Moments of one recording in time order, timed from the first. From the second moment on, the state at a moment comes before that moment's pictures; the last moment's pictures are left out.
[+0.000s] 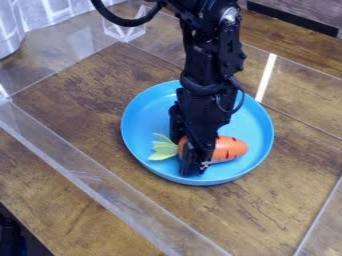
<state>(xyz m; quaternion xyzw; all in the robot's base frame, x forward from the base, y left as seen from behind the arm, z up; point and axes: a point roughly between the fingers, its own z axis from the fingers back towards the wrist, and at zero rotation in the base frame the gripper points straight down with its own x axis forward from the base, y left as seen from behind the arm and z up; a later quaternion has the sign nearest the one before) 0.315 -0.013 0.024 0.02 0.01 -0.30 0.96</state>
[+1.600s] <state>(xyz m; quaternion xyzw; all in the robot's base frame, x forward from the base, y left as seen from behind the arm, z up) 0.305 -0.004 0.040 0.05 0.03 -0.32 0.95</state>
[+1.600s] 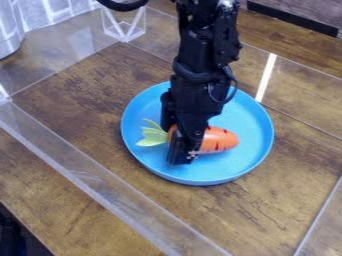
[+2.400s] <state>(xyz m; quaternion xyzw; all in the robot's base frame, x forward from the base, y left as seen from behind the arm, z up) 0.307 -0.002 0.060 0.06 0.01 -0.33 0.94</state>
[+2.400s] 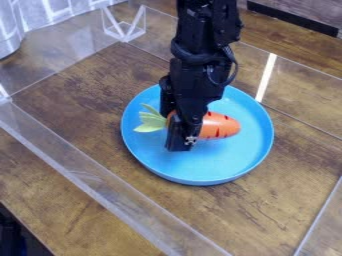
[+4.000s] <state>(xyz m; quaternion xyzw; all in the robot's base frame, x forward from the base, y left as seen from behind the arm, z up) 0.327 -0.033 0.055 0.06 -0.01 -0.36 0.93</state>
